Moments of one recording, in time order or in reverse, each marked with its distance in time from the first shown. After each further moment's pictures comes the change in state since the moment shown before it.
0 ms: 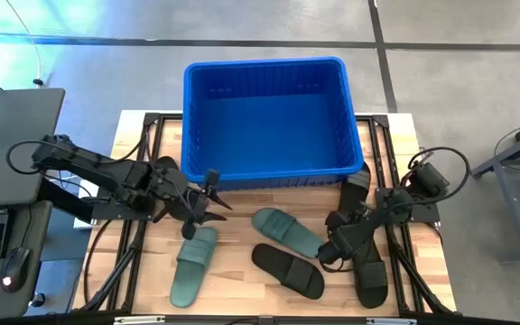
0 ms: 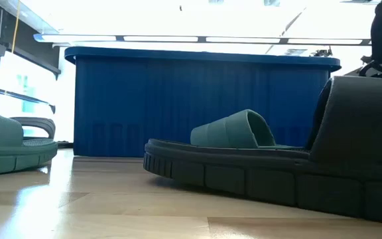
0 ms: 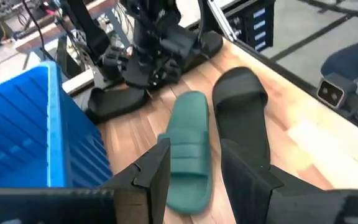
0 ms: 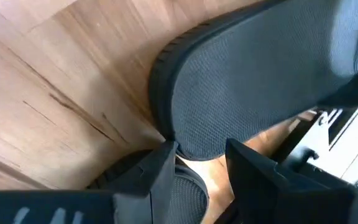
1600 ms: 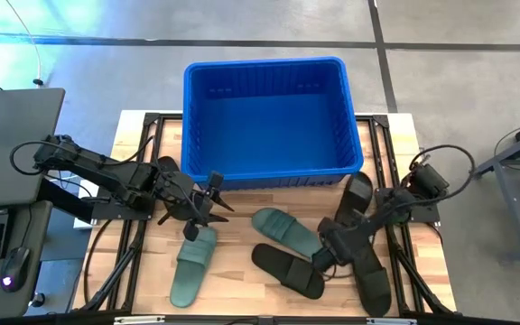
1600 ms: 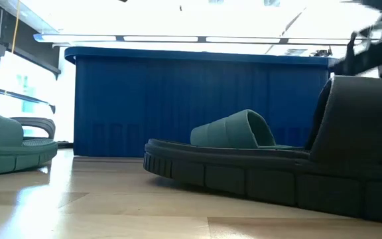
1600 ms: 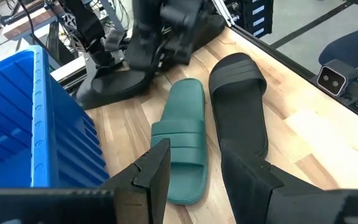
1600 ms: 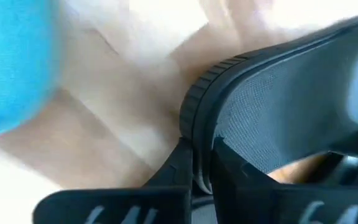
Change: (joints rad) left arm 0.000 0.032 0.000 -0.012 0.000 -0.013; right arm 0.044 0.005 0.162 -0.006 -0.030 0.061
